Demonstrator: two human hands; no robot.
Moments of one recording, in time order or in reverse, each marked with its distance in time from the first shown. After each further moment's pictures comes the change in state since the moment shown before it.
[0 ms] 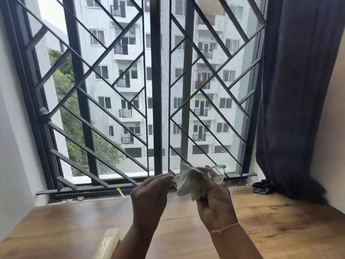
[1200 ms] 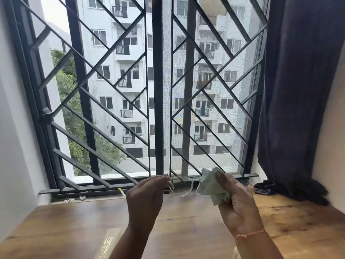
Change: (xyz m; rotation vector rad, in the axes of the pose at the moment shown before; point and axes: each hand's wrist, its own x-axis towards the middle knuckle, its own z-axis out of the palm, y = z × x) left_hand 0.000 -0.006 -0.013 0.068 -0.013 0.004; right_hand 0.014 -0.029 -0.044 -0.039 0.044 0.083
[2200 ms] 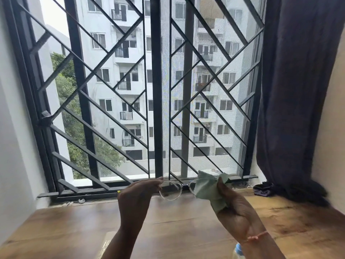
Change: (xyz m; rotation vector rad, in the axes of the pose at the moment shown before) left_hand -0.001 -0.021 -0.011 -0.263 -0.065 -0.144; right_hand -0.022 -0.017 0.016 0.220 -0.096 0.309
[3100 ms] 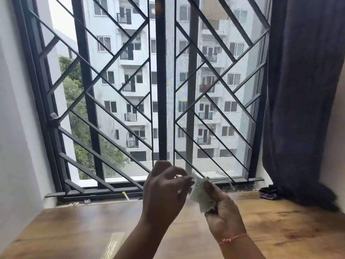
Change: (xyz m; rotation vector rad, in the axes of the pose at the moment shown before) left_hand 0.027 0.056 0.030 0.663 -0.200 0.353; right_hand 0.032 0.040 -0.005 -0.084 0.068 -0.216
